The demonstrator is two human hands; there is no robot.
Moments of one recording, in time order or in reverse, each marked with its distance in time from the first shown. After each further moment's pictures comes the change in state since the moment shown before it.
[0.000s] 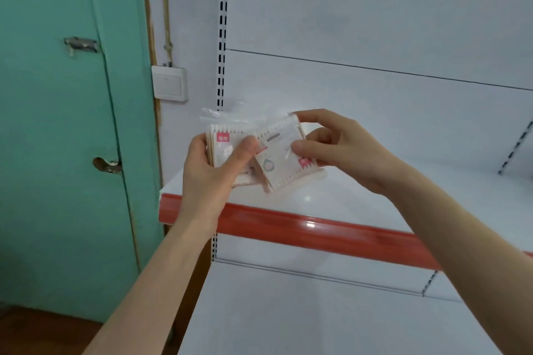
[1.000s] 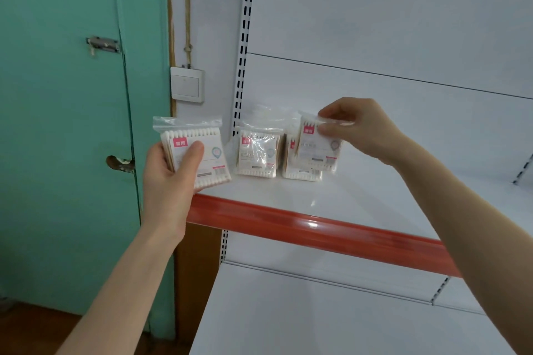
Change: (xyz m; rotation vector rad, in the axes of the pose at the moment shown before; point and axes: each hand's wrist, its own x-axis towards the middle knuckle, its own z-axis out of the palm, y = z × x) left_hand 0.013 -0.002 -0.072 0.014 0.233 0.020; right_hand 0.048 0.005 -0.009 -0.382 0.243 -0.051
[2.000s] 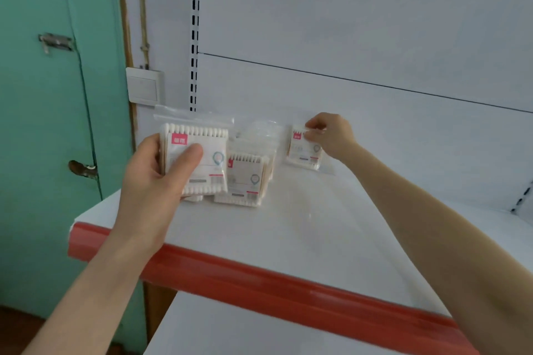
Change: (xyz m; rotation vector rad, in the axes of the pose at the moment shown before) left_hand -0.008 -0.013 0.107 0.045 -0.087 0.106; right_hand 0.106 0.149 -0.015 -0.189 0.042 0.101
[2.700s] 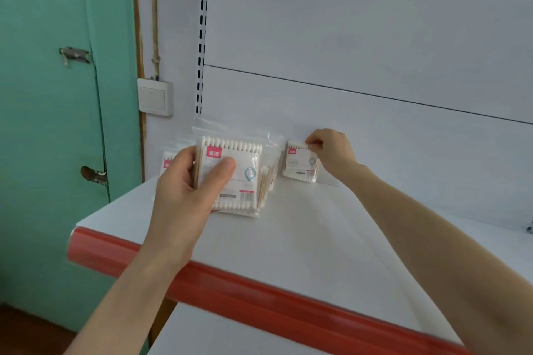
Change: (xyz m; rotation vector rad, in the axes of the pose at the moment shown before) left_hand -0.017 0.004 0.031 -0.038 -0.074 -0.014; right_hand 0.005 0.011 0.011 -0.147 -0.005 -0.111
